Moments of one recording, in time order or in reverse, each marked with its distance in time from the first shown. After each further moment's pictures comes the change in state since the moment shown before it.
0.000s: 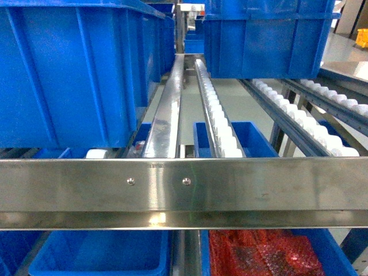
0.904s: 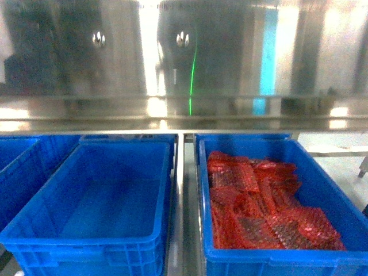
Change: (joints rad) left arm 0.000 0.000 0.000 0.000 0.001 0.000; right arm 0.000 0.000 0.000 0.000 0.001 0.000
